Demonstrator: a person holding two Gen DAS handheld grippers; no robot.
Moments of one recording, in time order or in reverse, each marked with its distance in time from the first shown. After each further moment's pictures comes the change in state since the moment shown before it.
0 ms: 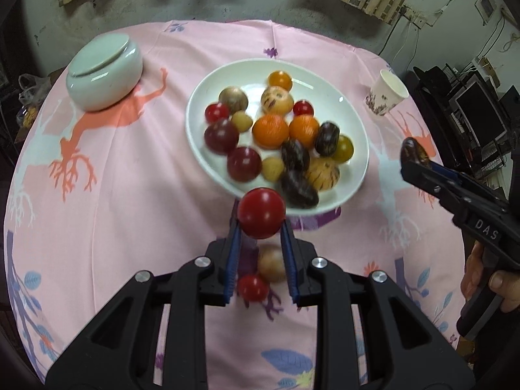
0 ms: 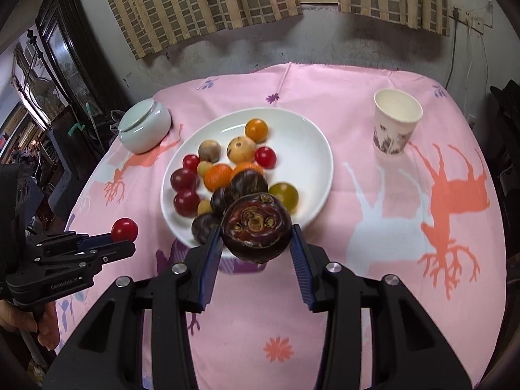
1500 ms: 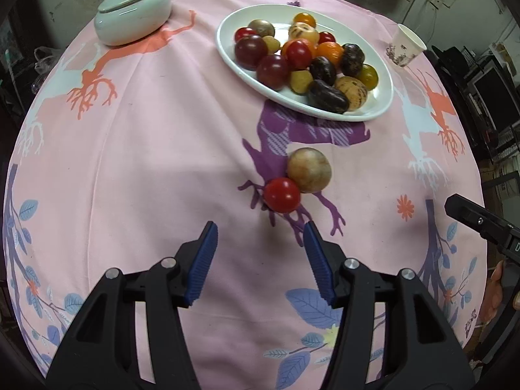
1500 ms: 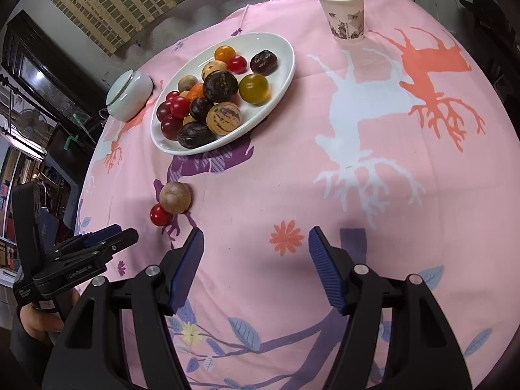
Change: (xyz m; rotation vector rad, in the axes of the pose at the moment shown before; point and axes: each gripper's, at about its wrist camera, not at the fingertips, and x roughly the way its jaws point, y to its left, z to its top) left arm 0.009 0.012 -0.088 -0.028 0.099 0.080; right arm -0.019 -0.017 -0.103 0.253 0.165 0.043
